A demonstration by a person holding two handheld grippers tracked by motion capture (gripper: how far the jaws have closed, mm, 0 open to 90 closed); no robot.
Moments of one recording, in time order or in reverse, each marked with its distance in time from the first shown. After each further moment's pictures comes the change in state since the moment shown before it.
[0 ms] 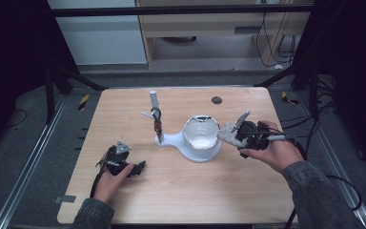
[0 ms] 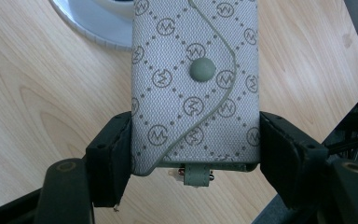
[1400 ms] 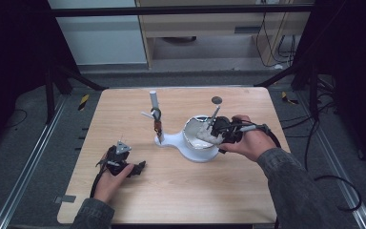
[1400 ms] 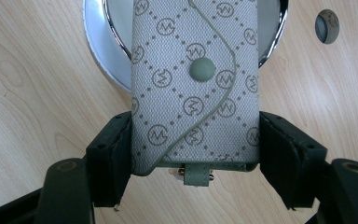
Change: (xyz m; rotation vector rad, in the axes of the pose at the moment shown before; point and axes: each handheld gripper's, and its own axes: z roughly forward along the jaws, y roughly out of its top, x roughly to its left) left arm 0.000 0.000 0.000 0.001 0.000 0.001; right arm 0.017 0.062 0.015 0.020 0.069 -0.113
